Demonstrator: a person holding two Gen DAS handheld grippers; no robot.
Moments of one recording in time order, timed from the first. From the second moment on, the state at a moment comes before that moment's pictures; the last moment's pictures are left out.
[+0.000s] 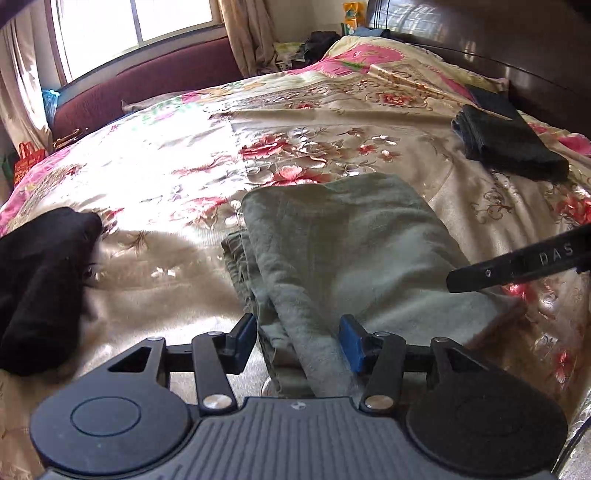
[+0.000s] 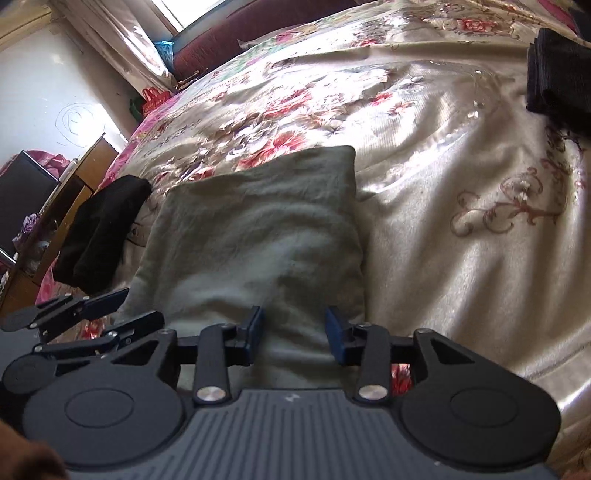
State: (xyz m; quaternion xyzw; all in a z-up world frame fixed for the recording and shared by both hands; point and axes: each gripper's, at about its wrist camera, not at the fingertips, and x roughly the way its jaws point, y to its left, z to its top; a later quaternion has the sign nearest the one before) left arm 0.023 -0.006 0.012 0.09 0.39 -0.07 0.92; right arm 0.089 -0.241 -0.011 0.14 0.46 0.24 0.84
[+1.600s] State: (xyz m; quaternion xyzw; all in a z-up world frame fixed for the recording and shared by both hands) left arm 0.177 0.002 -0.006 0.08 0.39 -0.06 0.92; right arm 0.217 -0.245 0.002 0.15 0.40 0.19 0.89
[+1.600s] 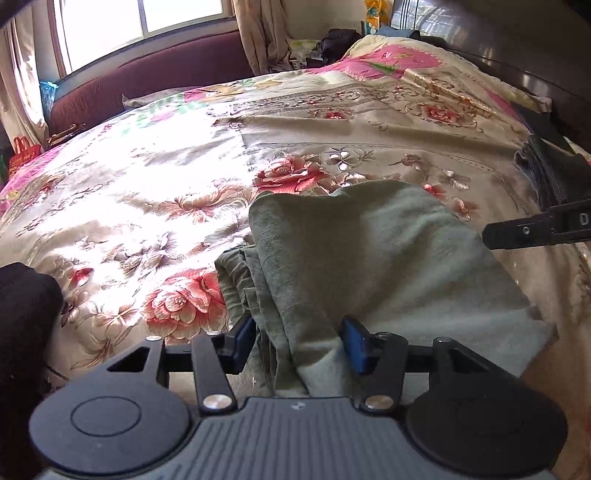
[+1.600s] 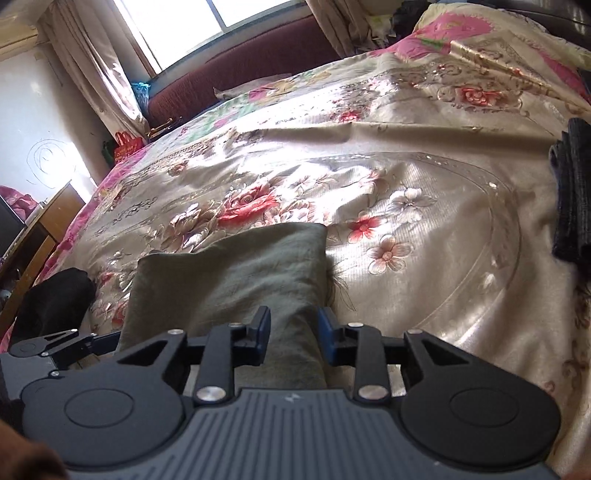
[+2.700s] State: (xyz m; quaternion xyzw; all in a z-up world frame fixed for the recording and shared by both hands) left arm 0.035 -0.005 0.012 0.06 0.35 0.01 0.93; right arm 0.077 -0.214 0.005 0.14 0.40 0.19 0.88
